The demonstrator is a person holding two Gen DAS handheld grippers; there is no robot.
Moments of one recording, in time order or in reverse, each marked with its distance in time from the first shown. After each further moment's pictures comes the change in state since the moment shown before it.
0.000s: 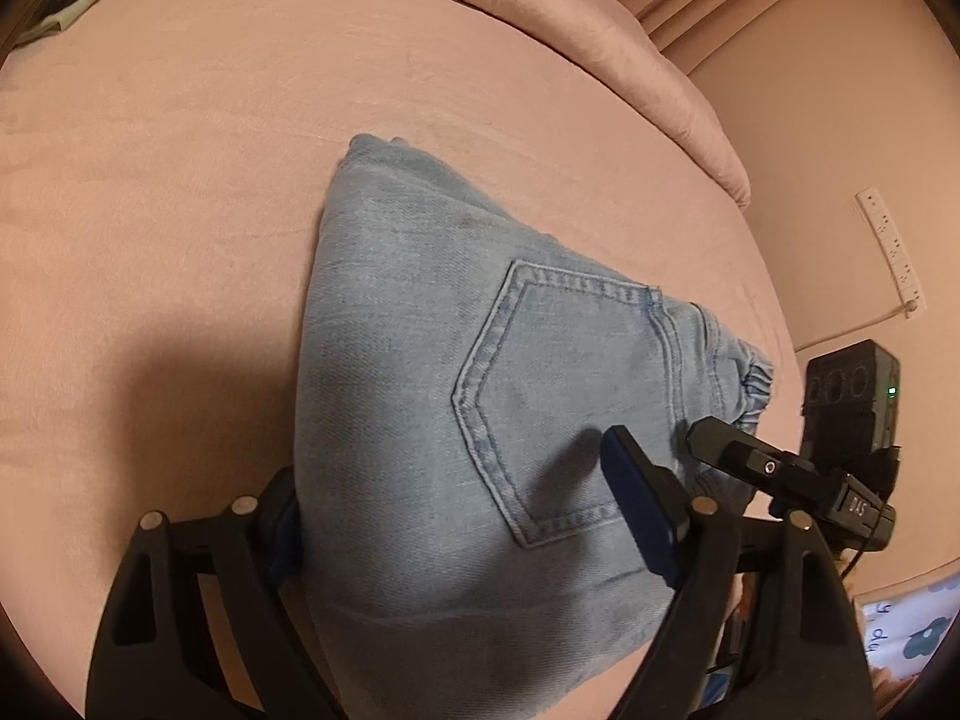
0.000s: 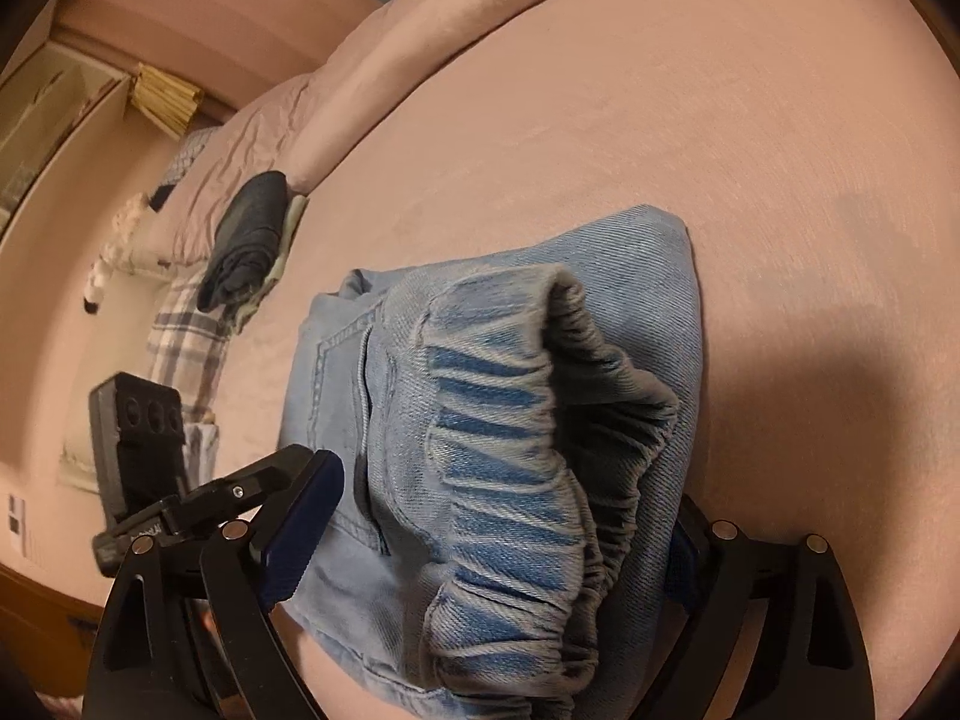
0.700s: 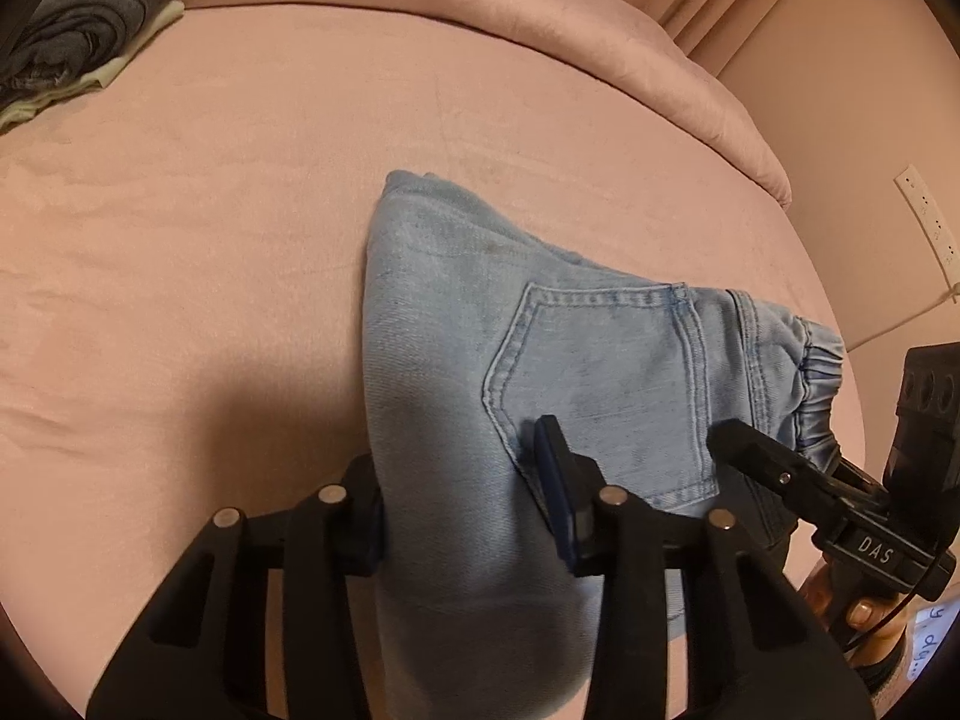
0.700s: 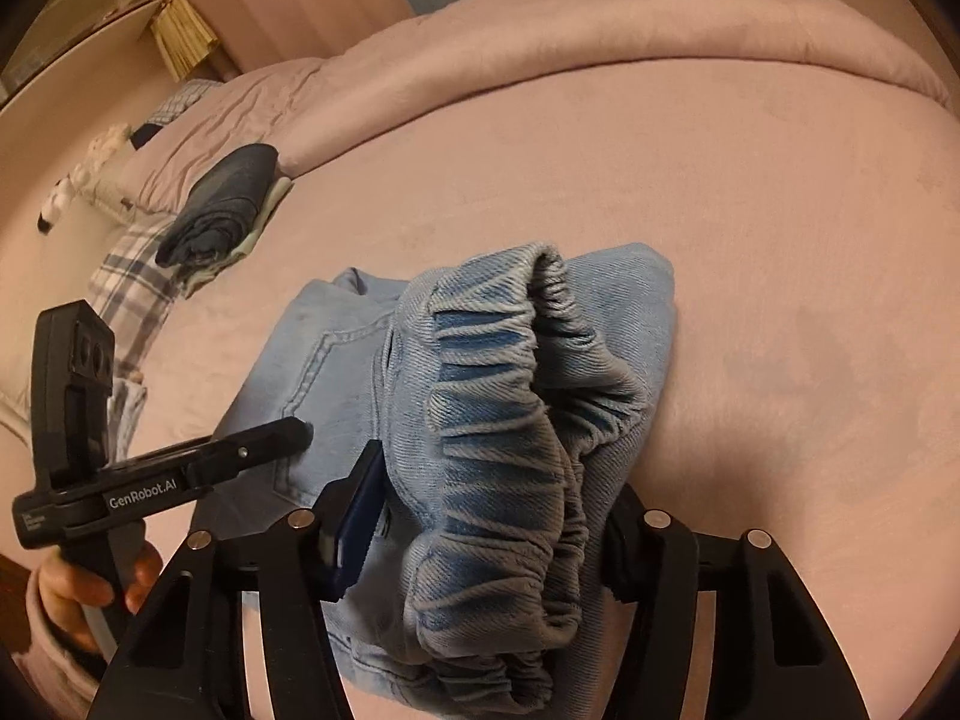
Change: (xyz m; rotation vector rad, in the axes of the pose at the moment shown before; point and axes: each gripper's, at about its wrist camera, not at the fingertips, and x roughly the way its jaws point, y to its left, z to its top) left arm -0.017 -0.013 -0.003 0.052 -0.068 0.164; right arm -0.016 0.048 -0.013 -0.203 -0.095 -0.226
